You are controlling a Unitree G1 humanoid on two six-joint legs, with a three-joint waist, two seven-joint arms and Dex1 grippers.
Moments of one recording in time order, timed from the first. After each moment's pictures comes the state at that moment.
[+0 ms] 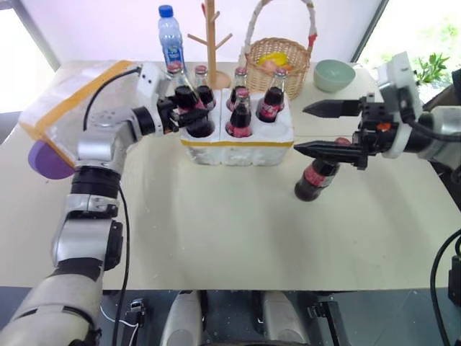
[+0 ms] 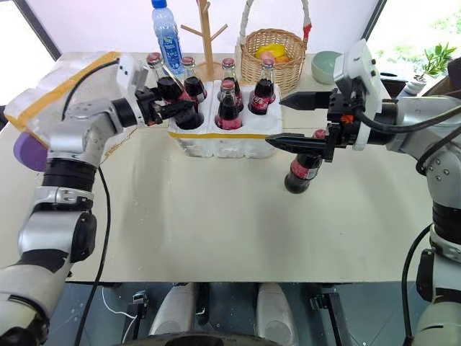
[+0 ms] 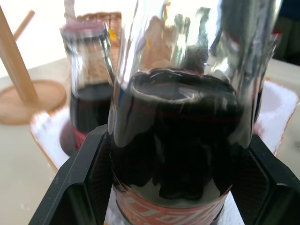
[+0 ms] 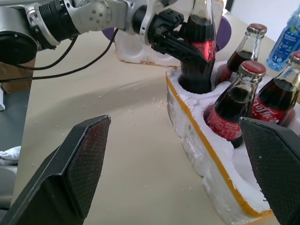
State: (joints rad) left arm -1.00 0.46 0.00 0.62 -0.28 0.36 -0.91; right arm -0.71 -0.95 -0.14 -0.26 0.77 0.84 1.04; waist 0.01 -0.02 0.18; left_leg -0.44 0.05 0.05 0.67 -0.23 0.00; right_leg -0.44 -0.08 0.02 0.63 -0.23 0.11
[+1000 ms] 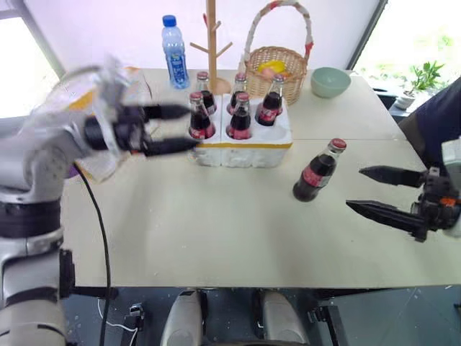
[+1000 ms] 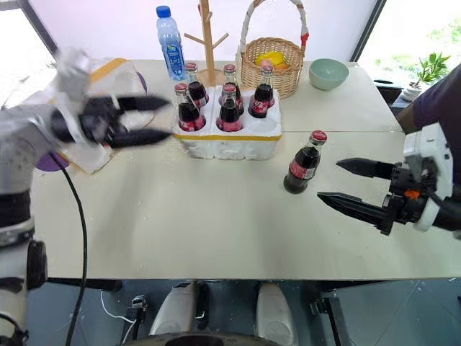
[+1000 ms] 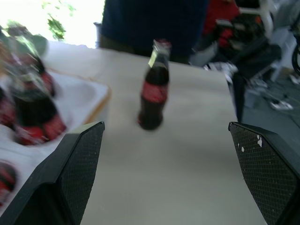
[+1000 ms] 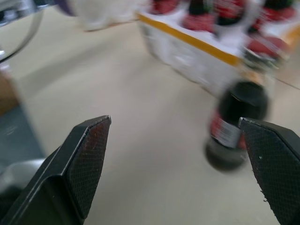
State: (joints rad) left arm -0.69 0.75 0.02 -0.15 -0.69 0.79 -1.21; right arm 0.03 -0.87 -0.71 -0.56 0.88 0.99 0.86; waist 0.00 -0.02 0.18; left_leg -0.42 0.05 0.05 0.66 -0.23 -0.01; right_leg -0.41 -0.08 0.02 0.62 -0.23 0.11
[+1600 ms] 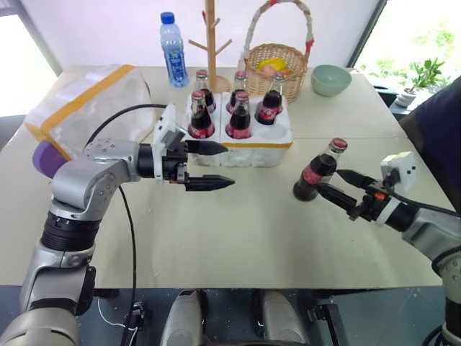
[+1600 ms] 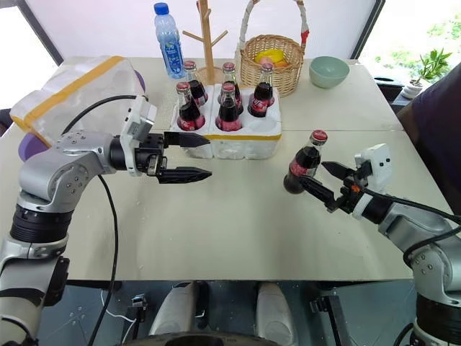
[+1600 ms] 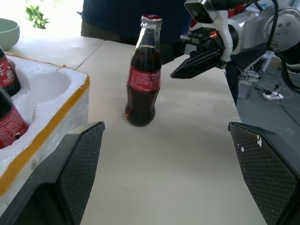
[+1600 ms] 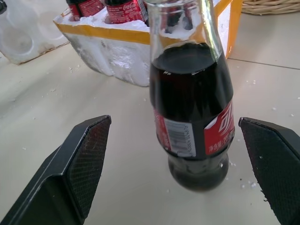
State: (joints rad) left arm -0.68 0.64 -0.06 -0.17 -0.64 0.73 -1.13; right arm -0.10 -0.67 -0.39 -0.39 0.75 0.82 0.63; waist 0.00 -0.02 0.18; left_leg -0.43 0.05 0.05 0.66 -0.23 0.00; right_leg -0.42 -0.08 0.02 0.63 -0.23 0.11
